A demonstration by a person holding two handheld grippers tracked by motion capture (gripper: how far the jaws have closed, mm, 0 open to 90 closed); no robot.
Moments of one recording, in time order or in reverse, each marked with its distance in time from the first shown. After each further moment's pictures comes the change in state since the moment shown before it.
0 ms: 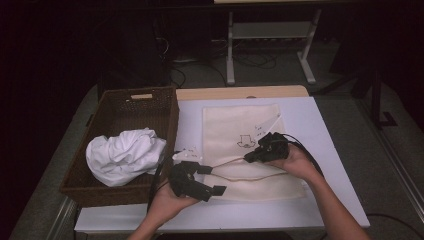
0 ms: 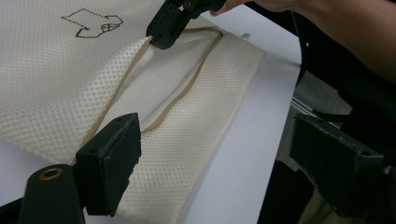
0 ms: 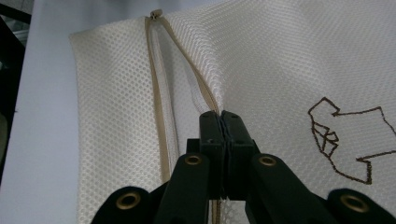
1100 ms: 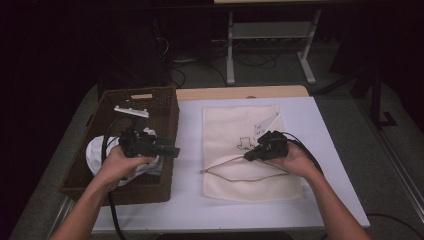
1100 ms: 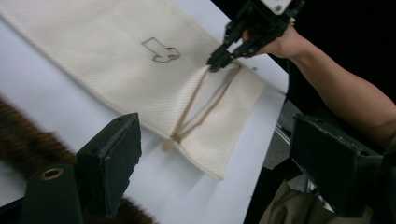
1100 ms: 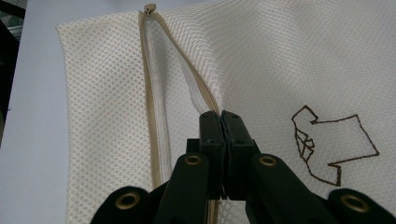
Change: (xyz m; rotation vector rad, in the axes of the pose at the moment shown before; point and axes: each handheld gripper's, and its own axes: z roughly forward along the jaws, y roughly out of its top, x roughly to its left) left arm 0.090 0.027 -0.113 -0.015 -0.055 -0.193; right arm -0.004 0.002 0.001 0.017 -0.007 -0.014
